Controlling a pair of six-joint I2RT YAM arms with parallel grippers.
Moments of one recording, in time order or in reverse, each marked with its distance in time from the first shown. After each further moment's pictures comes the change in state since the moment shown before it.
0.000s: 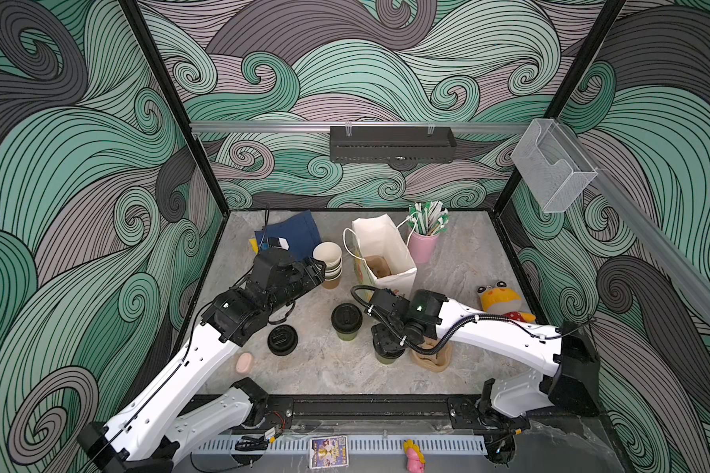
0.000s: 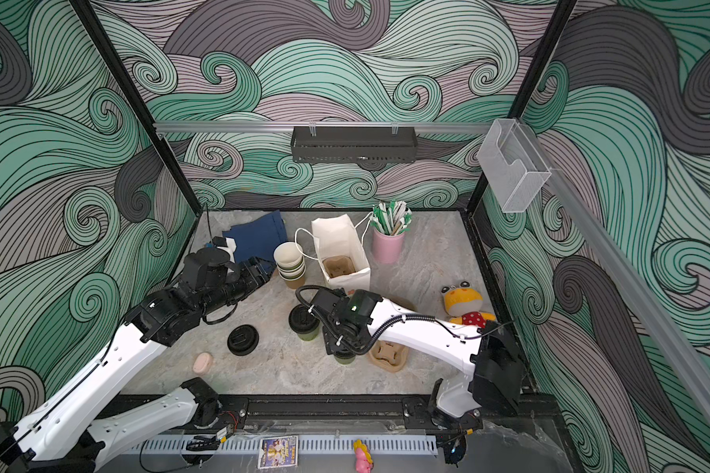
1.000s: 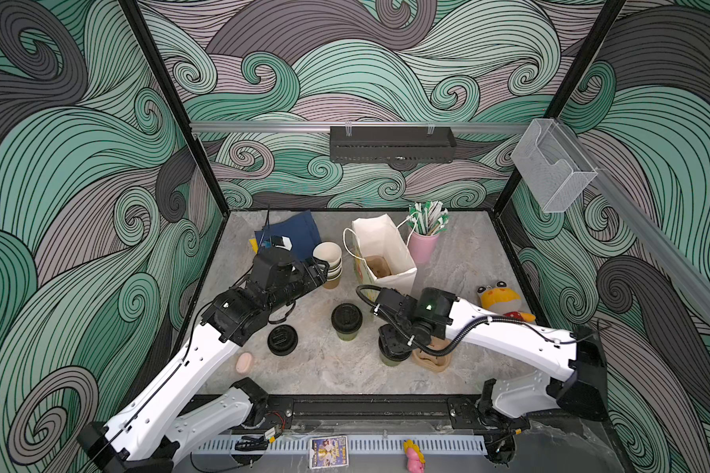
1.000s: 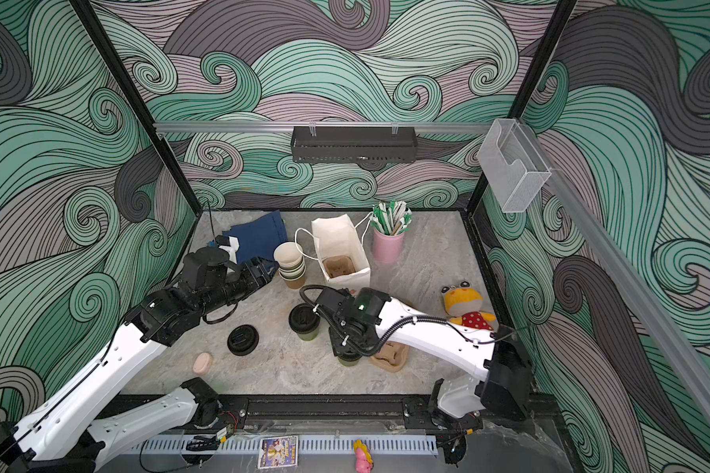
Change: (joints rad) left arm 0.000 0.006 0.003 0.033 0.072 0.047; right arm 0.000 -0.101 0.025 -0.121 -0.019 -0.039
